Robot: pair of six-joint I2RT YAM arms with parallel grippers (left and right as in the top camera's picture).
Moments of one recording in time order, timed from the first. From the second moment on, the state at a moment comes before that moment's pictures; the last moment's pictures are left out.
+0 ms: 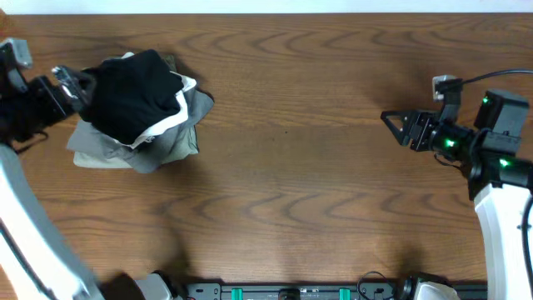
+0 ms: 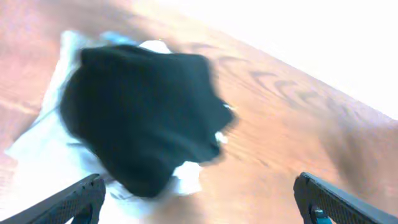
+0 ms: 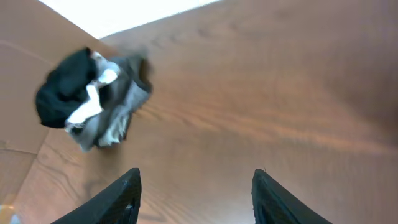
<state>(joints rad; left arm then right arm) 0.58 1.44 1.72 -1.22 0.65 0.09 -0.19 1.19 0.98 -0.52 -0.80 0.13</state>
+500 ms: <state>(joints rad) -0.10 1.14 1.72 -1.52 0.08 0.02 -0.05 0.90 1.00 -0.57 -0.46 0.17</state>
